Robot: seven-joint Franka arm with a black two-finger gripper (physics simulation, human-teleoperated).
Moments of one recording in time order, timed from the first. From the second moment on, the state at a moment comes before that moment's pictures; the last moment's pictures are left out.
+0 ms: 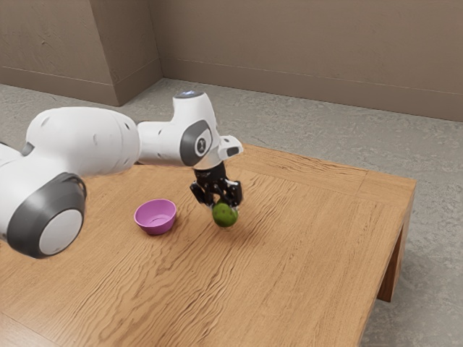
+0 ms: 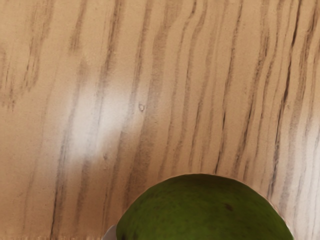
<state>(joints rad) -0.47 0.61 0.45 -1.60 -0.42 2.15 0.01</state>
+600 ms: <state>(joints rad) -0.32 0.54 0.59 -1.62 -0.41 1.98 0.02</state>
